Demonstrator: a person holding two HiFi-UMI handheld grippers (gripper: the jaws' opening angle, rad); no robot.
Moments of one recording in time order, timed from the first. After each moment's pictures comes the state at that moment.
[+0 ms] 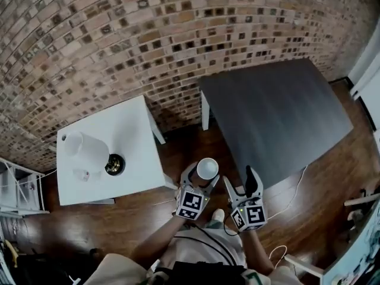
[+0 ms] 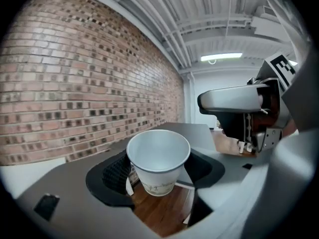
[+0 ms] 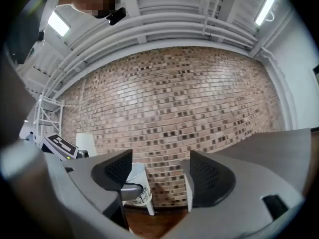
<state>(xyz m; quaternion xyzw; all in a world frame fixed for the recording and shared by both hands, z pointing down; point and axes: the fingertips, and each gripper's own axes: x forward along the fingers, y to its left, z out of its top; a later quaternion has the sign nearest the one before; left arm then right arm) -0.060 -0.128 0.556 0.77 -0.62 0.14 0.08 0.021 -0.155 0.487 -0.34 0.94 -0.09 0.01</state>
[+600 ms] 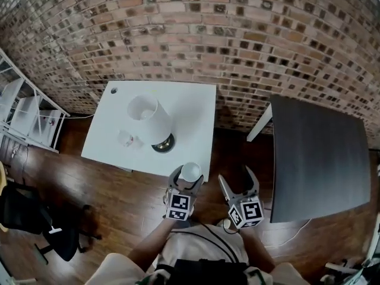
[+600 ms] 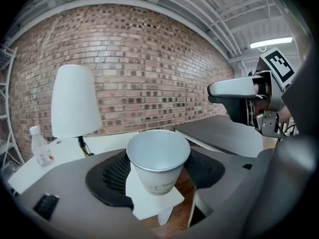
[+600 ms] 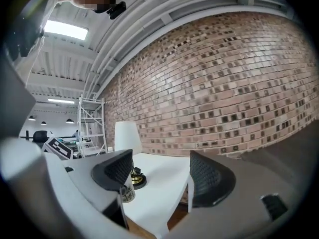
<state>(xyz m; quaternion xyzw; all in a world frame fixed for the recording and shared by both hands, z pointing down) -0.304 0.052 0.599 0.55 -0.81 0.13 0.15 -0.224 -0.053 0.507 -0.09 0.99 -0.08 -0.05</state>
